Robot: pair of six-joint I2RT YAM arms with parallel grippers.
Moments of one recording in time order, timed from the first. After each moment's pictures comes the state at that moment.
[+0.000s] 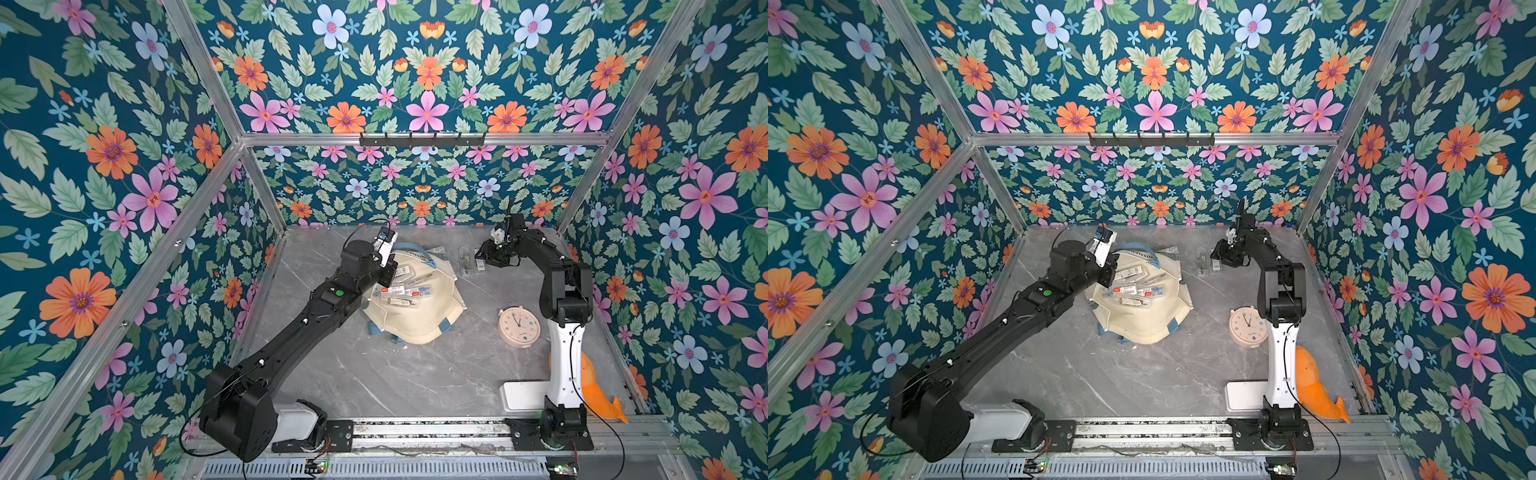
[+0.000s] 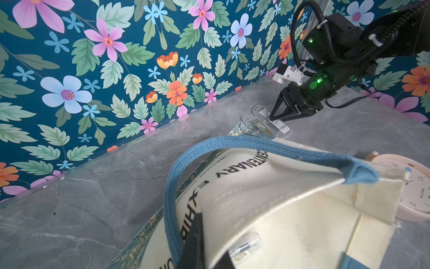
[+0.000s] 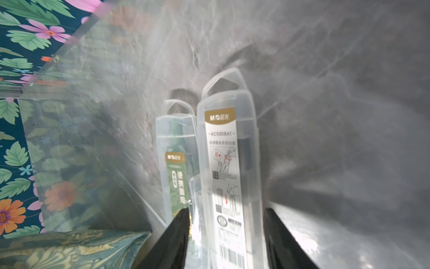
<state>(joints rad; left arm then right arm) -0.54 1.33 1.06 -0.11 0.01 0.09 0.02 2.38 1.99 -0.70 -0.43 0.33</state>
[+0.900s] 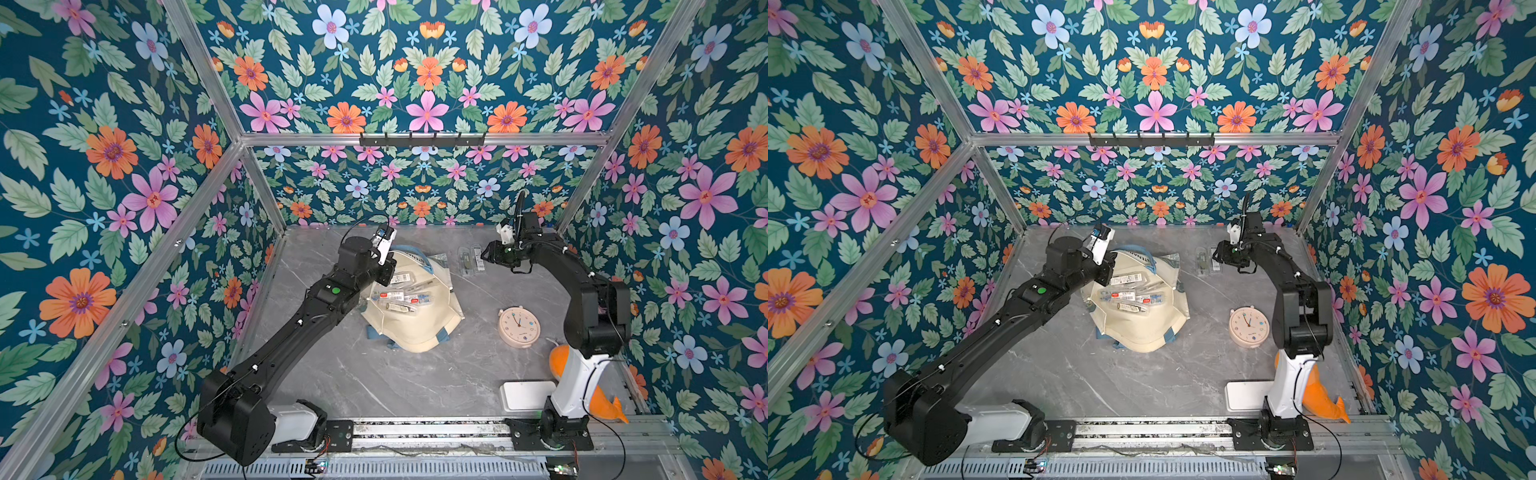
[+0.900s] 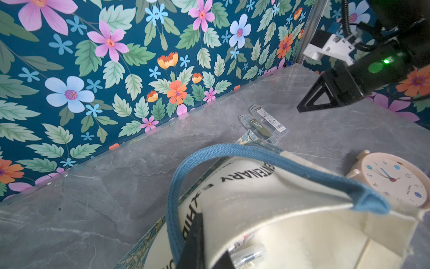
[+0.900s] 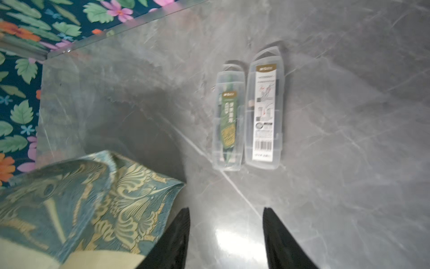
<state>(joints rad) -0.54 1.30 1.14 -0.22 0.01 0.08 0.10 1.81 1.50 -0.62 -0.36 0.21</state>
